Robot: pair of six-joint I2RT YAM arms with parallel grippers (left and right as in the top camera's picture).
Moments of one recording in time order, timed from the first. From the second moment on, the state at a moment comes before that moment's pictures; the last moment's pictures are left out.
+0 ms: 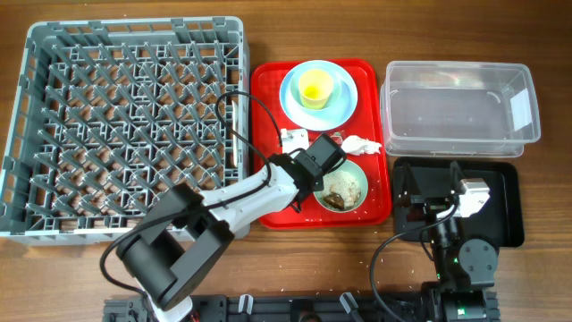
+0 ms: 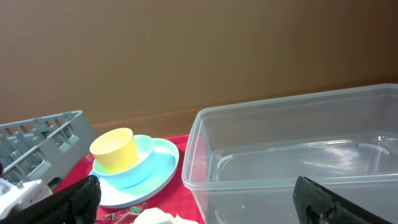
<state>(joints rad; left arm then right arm) -0.84 1.85 1.06 -0.46 -0.25 -0.89 0.03 0.01 0.01 0.00 -0.05 0.21</state>
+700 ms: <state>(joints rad) -0.84 1.87 1.06 -0.48 -0.34 -0.89 0.03 0.01 0.01 0.00 -0.05 0.21</state>
